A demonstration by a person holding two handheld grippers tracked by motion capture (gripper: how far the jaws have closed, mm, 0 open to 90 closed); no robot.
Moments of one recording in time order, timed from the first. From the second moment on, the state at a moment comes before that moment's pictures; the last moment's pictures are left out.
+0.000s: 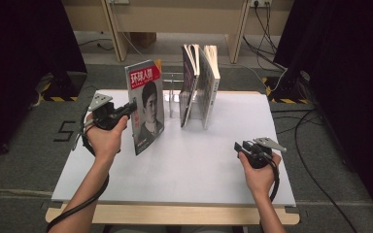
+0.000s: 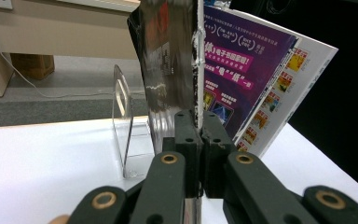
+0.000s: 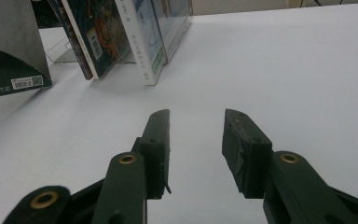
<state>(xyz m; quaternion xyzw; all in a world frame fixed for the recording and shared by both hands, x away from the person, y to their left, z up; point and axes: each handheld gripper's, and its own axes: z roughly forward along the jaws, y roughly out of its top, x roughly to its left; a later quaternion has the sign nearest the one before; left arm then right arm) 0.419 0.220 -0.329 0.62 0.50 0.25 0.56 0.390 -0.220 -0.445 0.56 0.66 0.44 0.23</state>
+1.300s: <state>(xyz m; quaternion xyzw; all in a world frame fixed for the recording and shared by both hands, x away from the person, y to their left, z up) 0.467 0.214 -0.312 0.61 0.51 0.25 0.56 0.392 -0.224 -0.449 0.57 0.66 0.44 0.23</state>
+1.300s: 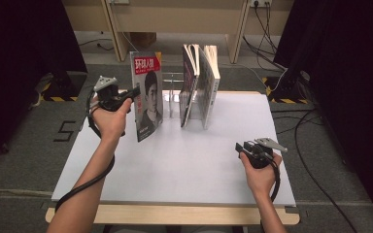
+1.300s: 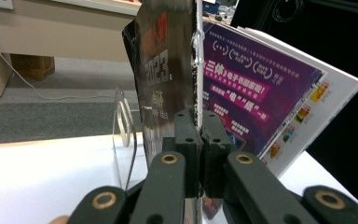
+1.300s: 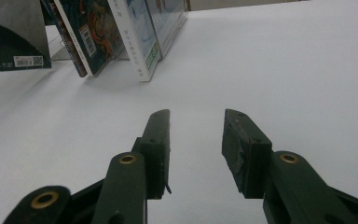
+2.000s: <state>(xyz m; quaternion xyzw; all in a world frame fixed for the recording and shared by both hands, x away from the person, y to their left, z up) 0.522 0.191 -0.308 0.60 0.51 0.26 0.55 0.393 -0.227 -0.452 0.57 0.66 0.44 0.22</state>
